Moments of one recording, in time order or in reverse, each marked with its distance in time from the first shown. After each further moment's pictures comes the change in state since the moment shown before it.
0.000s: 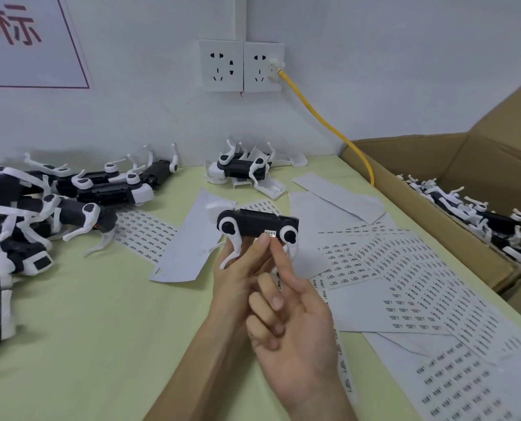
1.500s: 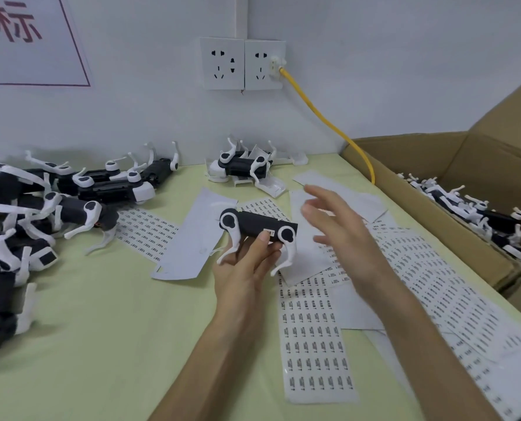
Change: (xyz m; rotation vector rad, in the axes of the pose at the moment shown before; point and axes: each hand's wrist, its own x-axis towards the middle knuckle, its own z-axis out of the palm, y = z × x) left_hand 0.012 -0.016 -0.004 0.008 0.137 0.179; right_hand 0.036 -0.106 0.027 -1.489 0.082 -0.360
